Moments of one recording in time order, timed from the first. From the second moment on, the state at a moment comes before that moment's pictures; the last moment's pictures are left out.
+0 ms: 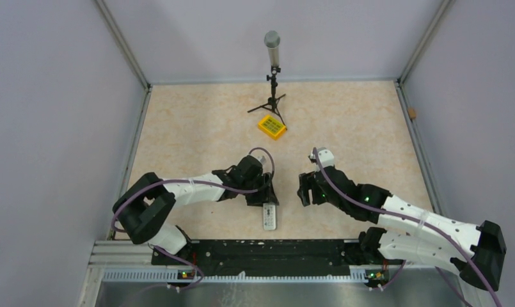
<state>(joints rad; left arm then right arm) -0.84 1.51 0.70 -0.12 0.26 -0.88 0.99 0.88 0.64 -0.49 0.34 0.50</state>
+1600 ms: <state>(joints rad) -0.85 0.68 0.73 -0.50 -0.18 -0.53 0.99 0.88 0.79 -0.54 0.46 0.52</state>
